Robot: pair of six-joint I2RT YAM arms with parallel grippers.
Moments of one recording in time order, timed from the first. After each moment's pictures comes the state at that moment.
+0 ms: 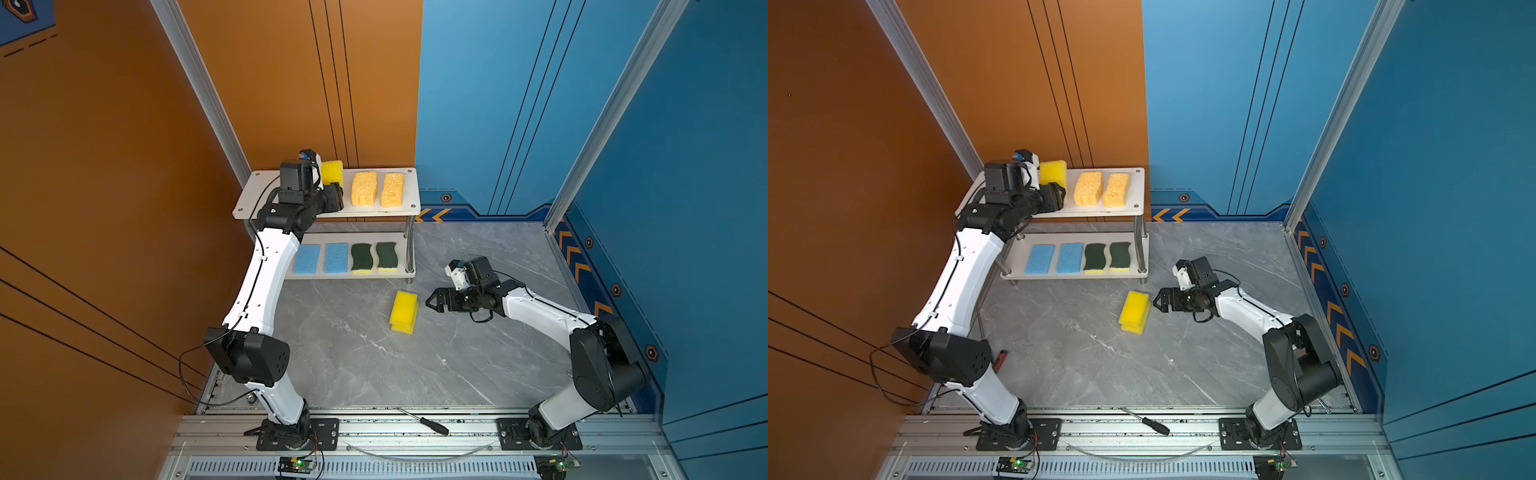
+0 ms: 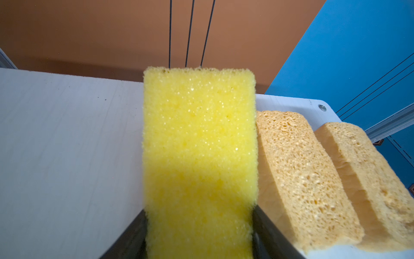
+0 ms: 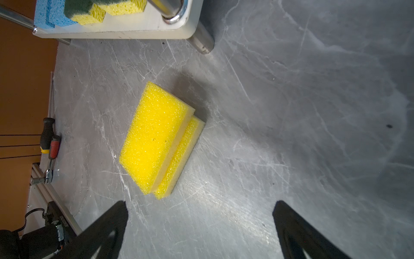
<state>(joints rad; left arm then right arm) -0.13 1.71 1.98 -0.71 0.03 -0.23 0.43 1.58 0.99 -0.35 -0.38 0.37</state>
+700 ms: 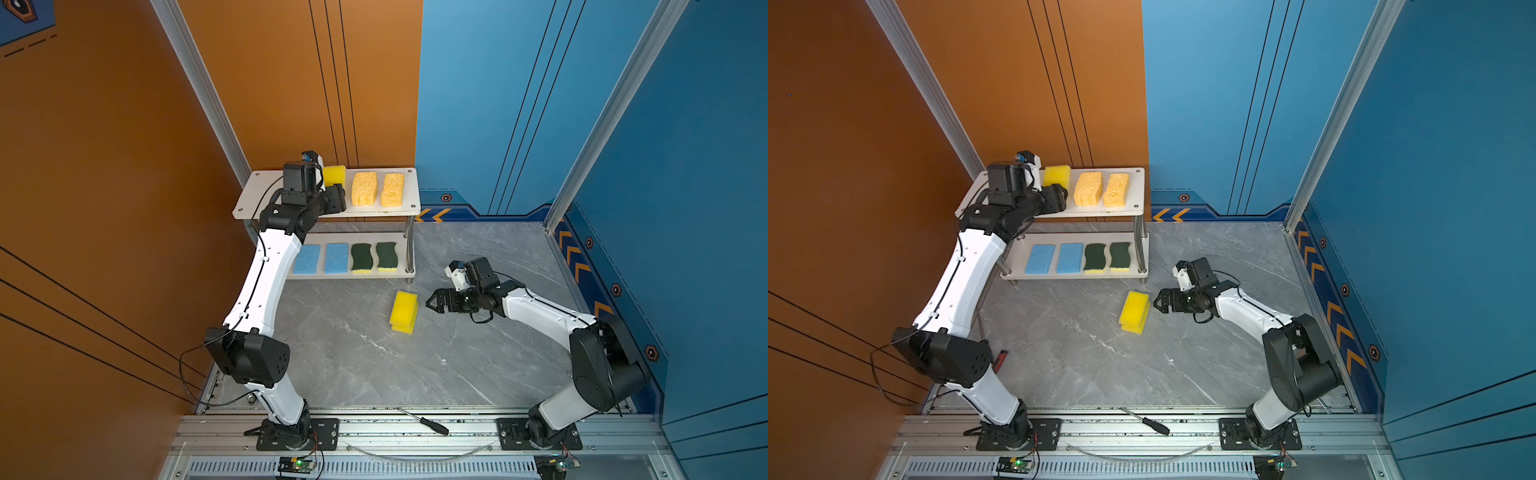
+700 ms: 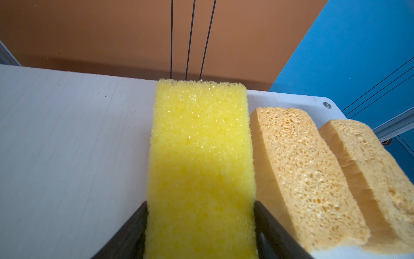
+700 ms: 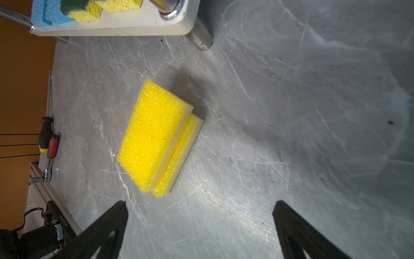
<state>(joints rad) -0.15 1.70 1.97 -0.71 0.00 -0.23 0.43 1.58 0.98 -0.35 -0.38 0.37</state>
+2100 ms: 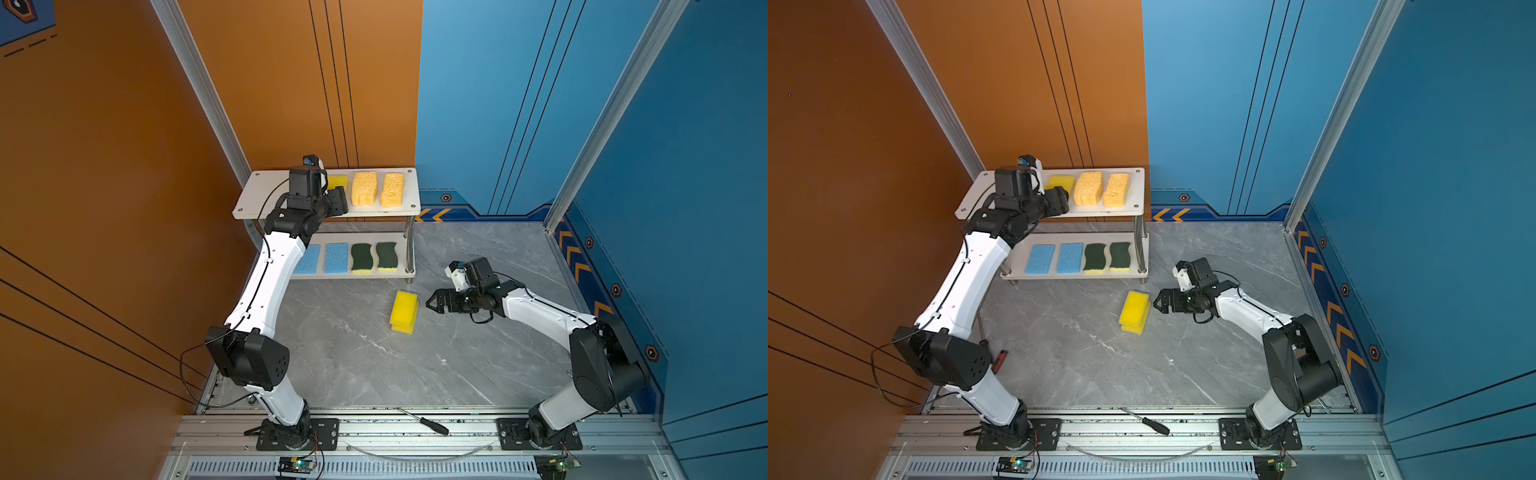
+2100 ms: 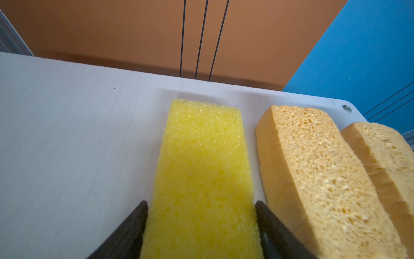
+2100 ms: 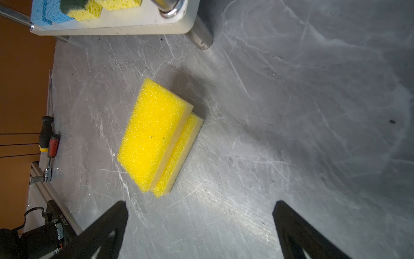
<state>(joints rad) -0.17 1.69 1.90 -0.65 -0.08 -0.26 0.43 1.58 0.98 -0.35 -0.38 0.37</state>
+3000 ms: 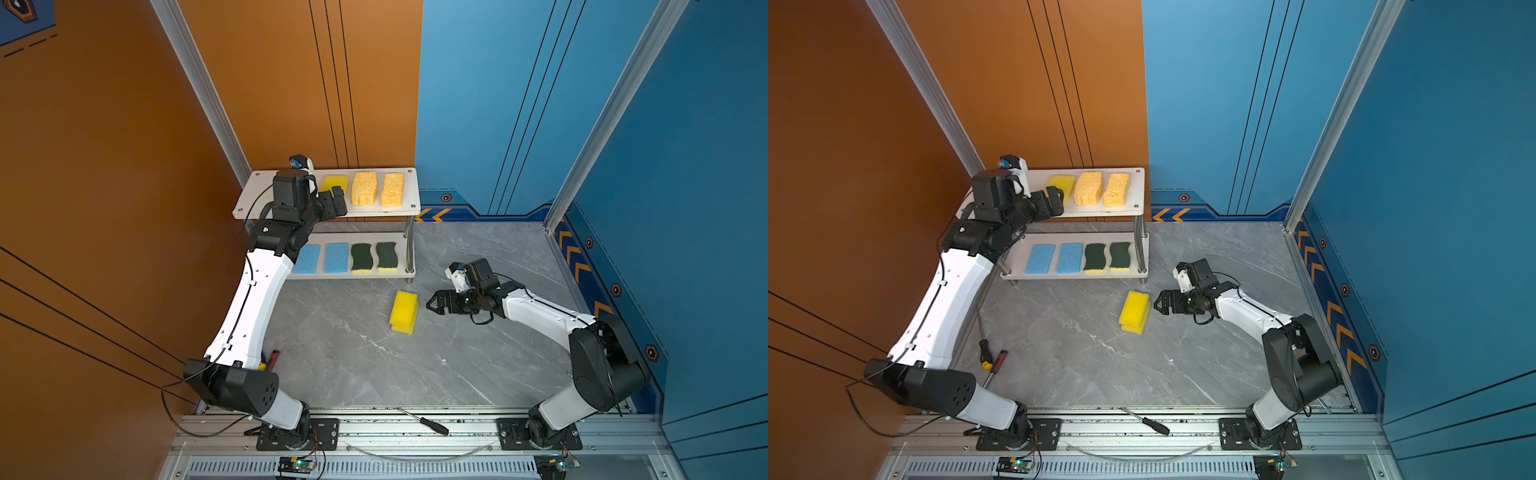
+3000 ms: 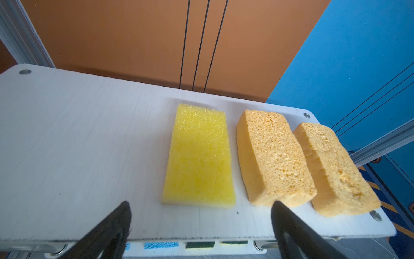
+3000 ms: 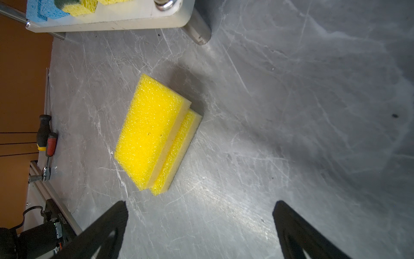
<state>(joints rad) -0.18 1.49 1.78 -0.64 -0.08 -0.28 0.43 1.58 0.97 -0.35 -0.38 0.37</state>
